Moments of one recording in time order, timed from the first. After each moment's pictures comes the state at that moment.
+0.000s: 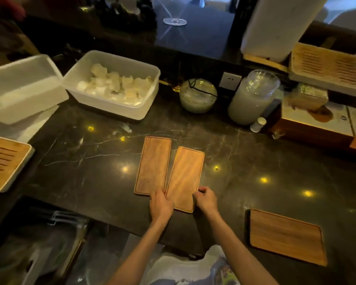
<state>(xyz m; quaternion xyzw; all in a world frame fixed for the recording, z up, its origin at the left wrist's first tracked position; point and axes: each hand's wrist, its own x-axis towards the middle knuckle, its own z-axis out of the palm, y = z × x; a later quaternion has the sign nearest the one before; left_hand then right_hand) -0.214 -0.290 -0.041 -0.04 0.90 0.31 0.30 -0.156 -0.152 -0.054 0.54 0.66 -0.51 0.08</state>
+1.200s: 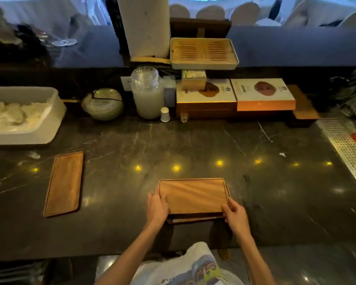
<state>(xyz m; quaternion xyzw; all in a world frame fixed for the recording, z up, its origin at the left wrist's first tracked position) -0.016 -0.102 -0.017 0.17 0.88 0.31 0.31 0.191 0.034 -0.034 0.58 0.61 -0.52 -0.12</state>
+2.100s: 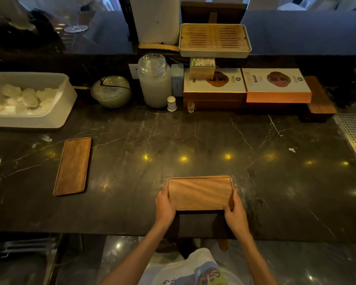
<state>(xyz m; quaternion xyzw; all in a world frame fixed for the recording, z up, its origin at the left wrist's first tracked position) 0.025 -0.111 -0.038 0.16 0.86 0.37 0.32 0.209 0.030 -0.052 0.54 0.68 -0.50 -0.06</state>
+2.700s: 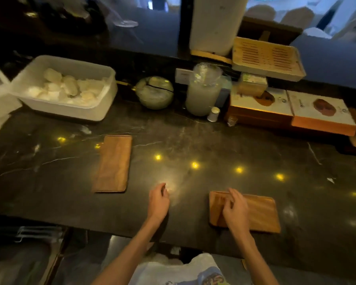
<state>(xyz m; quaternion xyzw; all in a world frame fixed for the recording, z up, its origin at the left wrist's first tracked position) -0.128 -0.213 -0.030 0.08 0.86 0.41 0.29 0.048 -0.050 -0.006 0.50 0.78 -0.35 -0.10</state>
